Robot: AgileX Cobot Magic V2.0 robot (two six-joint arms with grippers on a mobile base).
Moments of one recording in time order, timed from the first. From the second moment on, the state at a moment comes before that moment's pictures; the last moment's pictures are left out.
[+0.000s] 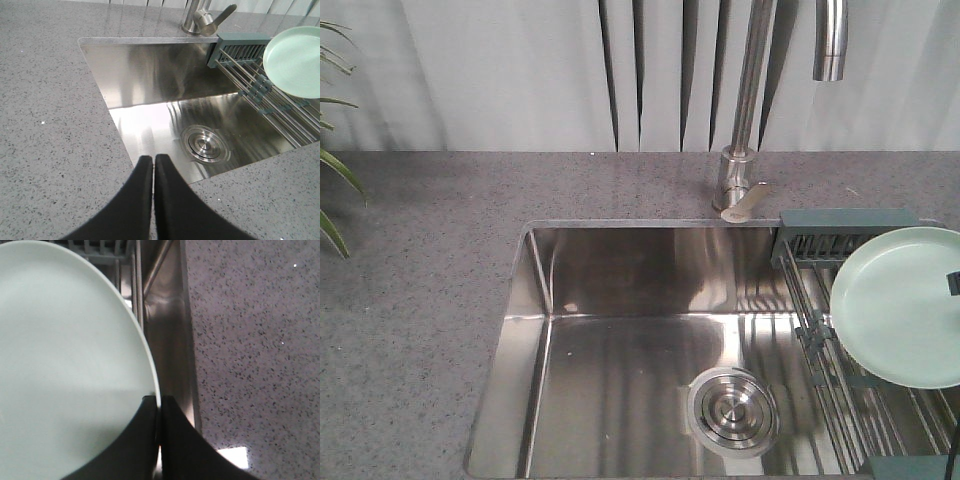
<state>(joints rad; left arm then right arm) -0.24 0.15 -0.36 -0.40 0.72 0.08 -0.24 1.39 -0.92 -0.20 0.57 -0.08</state>
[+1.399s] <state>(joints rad) -0.24 0.15 -0.36 -0.41 0.71 0.08 -0.18 0.83 -0.82 0.04 0.69 -0.24</state>
